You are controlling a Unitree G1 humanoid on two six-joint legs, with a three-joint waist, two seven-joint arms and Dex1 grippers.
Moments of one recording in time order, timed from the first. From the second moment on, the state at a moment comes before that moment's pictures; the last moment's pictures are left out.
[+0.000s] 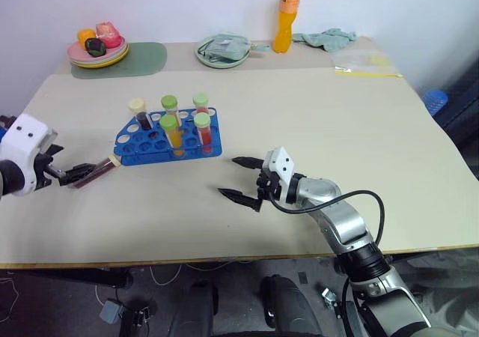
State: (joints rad) left arm -0.26 1.22 0.20 0.14 -0.36 0.62 -0.88; right arm -0.41 -0.29 0.27 -0.02 0.22 0.25 0.84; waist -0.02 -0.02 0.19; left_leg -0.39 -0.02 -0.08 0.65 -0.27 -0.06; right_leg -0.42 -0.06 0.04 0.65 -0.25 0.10
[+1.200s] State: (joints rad) left arm -0.18 0.55 0.54 -0.14 -0.23 0.37 -0.45; right arm -0.32 -0.32 0.26 -0.11 0.22 0.29 0.78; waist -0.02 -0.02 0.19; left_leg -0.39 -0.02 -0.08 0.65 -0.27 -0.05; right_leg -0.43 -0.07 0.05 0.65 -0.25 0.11
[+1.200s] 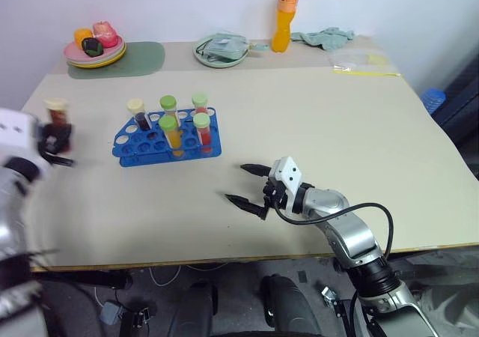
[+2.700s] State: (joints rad) left arm -0.34 0.14 0.20 0.16 0.01 -0.08 0.07; right arm -0.35 -0.29 0.27 -0.10 0.26 0.32 0.77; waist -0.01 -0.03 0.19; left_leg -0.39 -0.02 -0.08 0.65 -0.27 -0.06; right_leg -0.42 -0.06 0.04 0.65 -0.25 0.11
